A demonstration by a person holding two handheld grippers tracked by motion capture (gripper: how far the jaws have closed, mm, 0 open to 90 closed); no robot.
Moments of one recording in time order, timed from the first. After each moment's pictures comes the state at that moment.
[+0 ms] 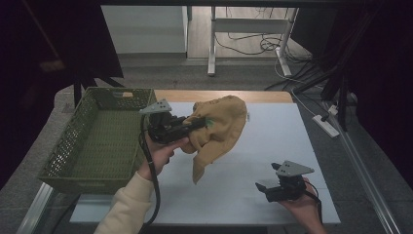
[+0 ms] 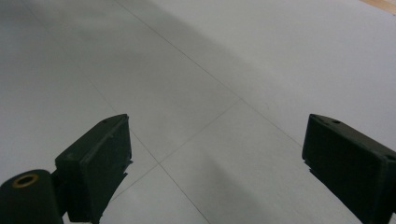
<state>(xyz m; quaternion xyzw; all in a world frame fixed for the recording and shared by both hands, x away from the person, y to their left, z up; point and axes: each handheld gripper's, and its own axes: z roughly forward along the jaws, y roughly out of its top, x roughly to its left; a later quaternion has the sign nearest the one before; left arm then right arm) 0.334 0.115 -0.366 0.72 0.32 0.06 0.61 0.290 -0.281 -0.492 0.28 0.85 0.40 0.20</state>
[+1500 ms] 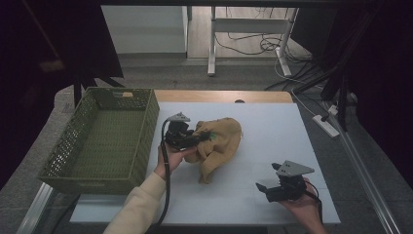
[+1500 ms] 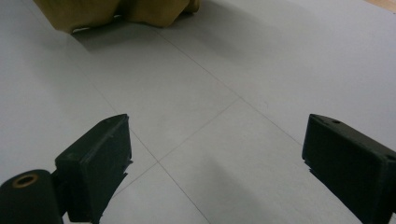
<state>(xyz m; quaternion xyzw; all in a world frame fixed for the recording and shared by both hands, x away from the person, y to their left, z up) 0.377 0.088 -0.452 0.77 0.39 0.03 0.50 0.290 -0.283 -0.492 0.28 0.85 0.39 0.20</state>
